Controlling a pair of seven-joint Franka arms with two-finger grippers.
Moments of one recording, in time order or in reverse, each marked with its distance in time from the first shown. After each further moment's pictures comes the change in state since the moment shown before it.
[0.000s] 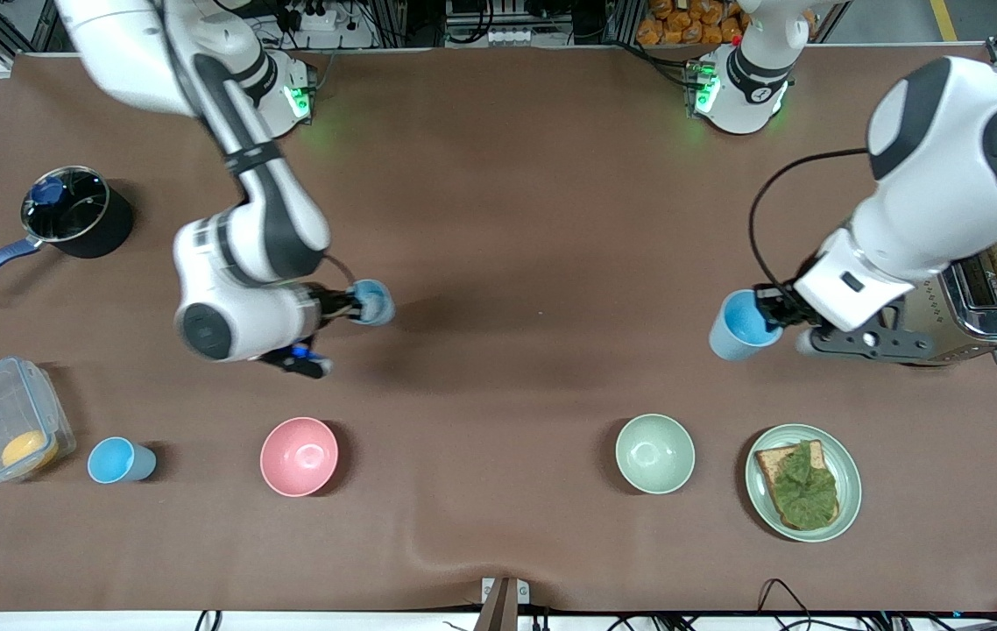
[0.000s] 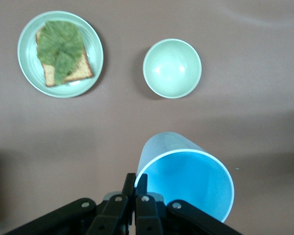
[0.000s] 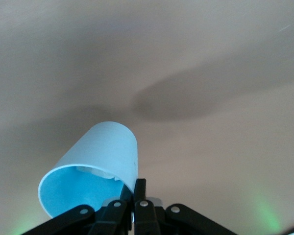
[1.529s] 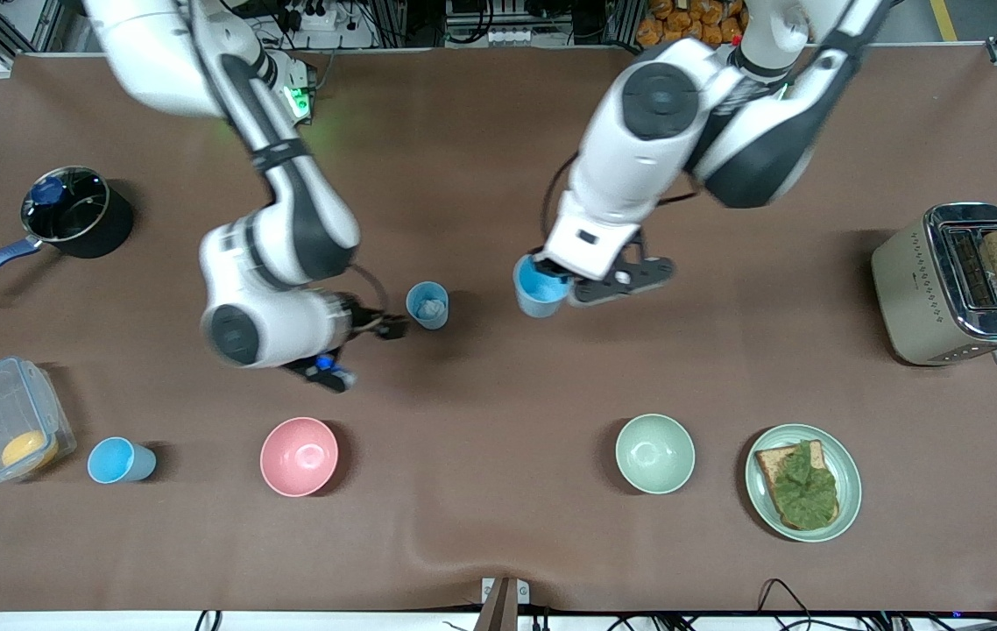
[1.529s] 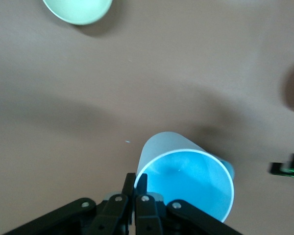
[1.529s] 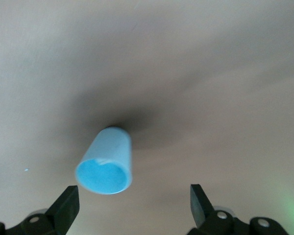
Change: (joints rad) left arm -0.451 0.166 0.003 0.068 0.063 0.136 -0.821; right arm -0.026 0.057 -0.044 0.174 0.001 -0.084 0.010
